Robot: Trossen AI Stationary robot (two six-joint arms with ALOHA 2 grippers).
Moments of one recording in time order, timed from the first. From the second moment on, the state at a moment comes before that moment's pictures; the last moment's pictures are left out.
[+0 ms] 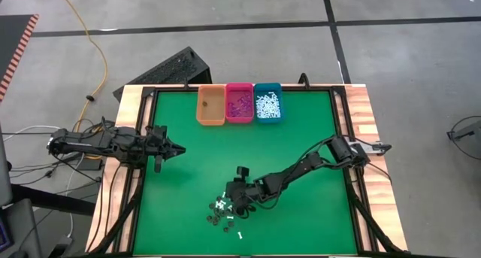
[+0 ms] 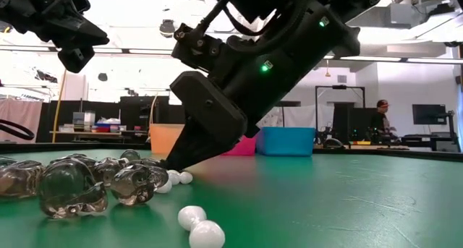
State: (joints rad) left arm -0.10 0.24 0.32 -0.27 -0.11 -0.46; right arm 0.37 2.15 1.35 0.04 0.42 0.28
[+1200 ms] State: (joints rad) left arm -0.10 0.24 0.32 -0.28 -0.13 -0.47; right arm 0.32 2.10 1.40 0.06 0.06 -0.04
